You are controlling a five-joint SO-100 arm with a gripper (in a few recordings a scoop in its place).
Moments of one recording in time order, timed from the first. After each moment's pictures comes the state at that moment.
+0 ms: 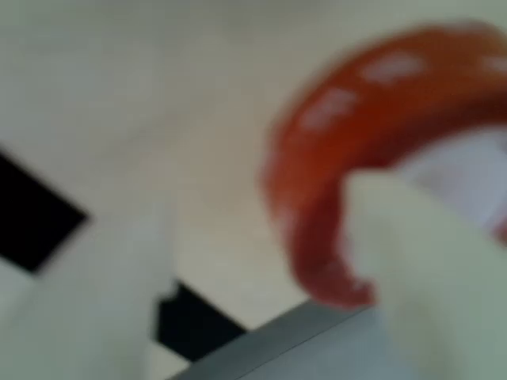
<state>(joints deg) 31.2 115.6 137.7 51.9 -8.2</state>
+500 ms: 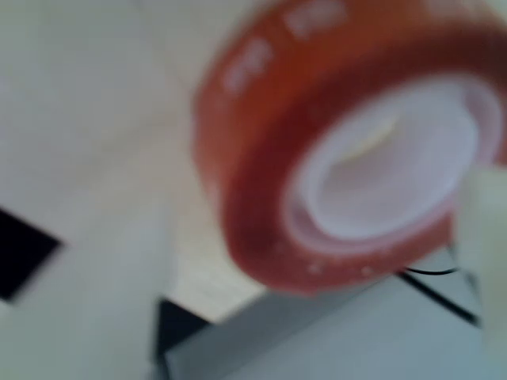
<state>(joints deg) 35.3 110.4 136.0 46.8 -9.2</state>
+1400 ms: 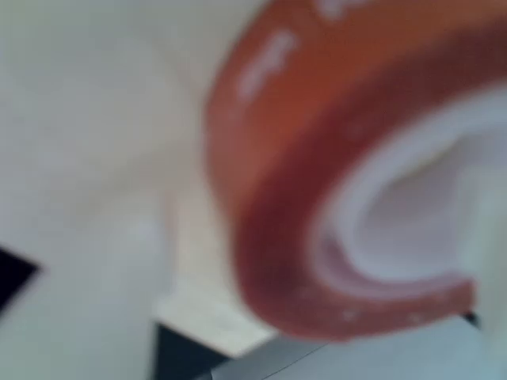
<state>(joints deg) 37.4 100.6 130.3 46.2 -9.2</state>
